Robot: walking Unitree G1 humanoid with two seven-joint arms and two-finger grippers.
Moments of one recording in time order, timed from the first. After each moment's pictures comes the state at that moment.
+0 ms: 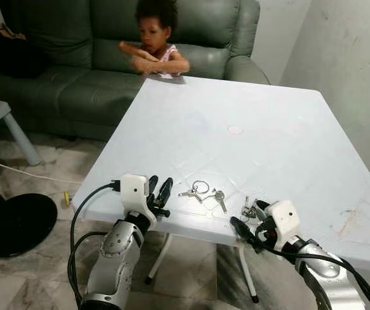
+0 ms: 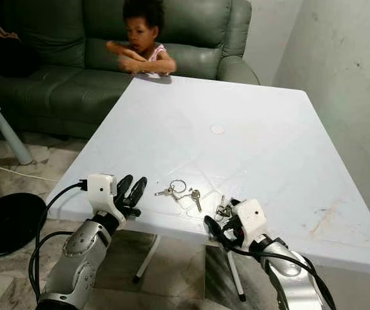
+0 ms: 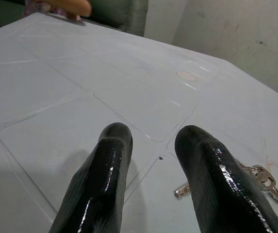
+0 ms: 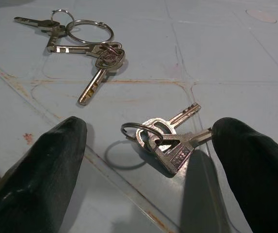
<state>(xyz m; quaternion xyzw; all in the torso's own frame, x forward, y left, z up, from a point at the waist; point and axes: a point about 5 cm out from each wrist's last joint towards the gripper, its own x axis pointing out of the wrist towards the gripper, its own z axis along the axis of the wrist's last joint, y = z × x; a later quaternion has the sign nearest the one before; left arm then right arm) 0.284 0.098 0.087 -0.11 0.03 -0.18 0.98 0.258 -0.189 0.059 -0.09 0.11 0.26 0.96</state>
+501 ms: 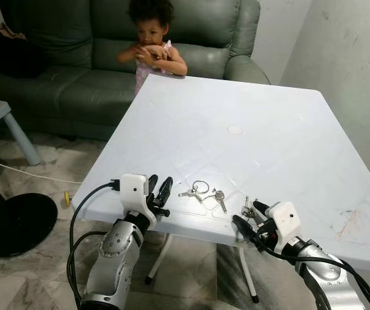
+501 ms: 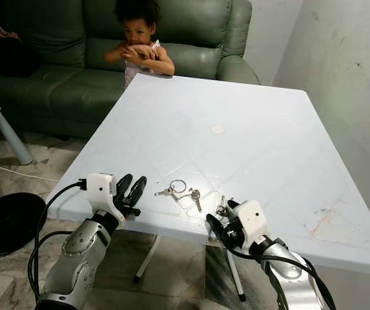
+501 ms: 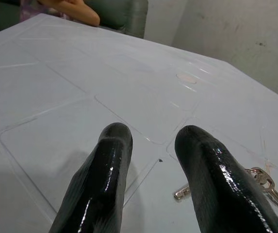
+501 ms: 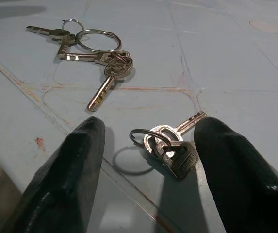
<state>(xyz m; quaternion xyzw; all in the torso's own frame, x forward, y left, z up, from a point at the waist) 0.284 0.099 0.090 -0.11 0.03 -0.18 0.98 0.256 -0.188 0.058 -0.08 0.09 0.27 0.96</state>
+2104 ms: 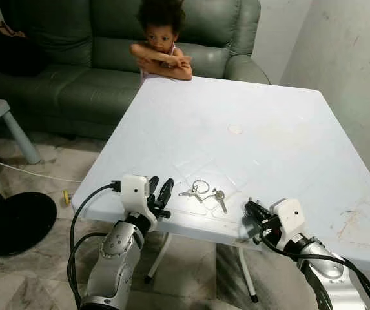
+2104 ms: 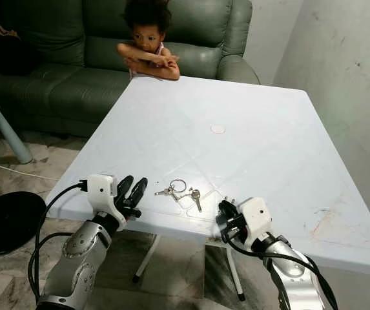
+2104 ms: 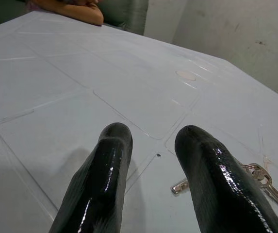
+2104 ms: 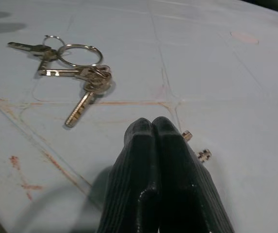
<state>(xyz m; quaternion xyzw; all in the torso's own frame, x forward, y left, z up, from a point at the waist) 0.282 0.097 0.089 -0.11 0.03 -0.18 0.98 0.262 -0.195 0.062 -0.07 0.07 0.25 0.96</state>
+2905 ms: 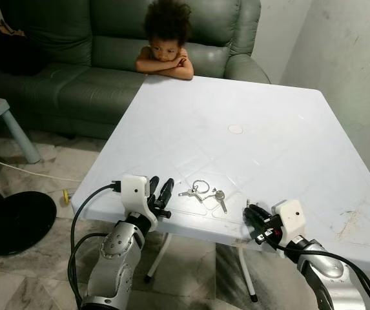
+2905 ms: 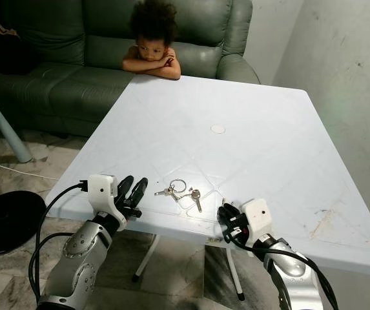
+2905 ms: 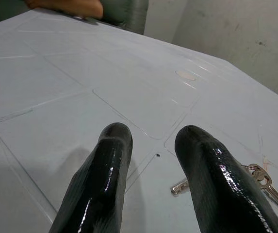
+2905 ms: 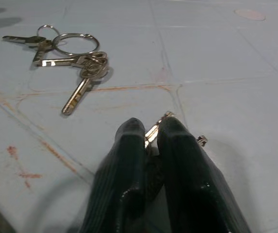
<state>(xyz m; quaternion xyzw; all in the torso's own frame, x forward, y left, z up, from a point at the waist) 0.282 0.096 0.089 -0.12 0.03 -0.18 0.98 0.261 -0.198 0.057 -0.04 0.10 0.24 0.96</state>
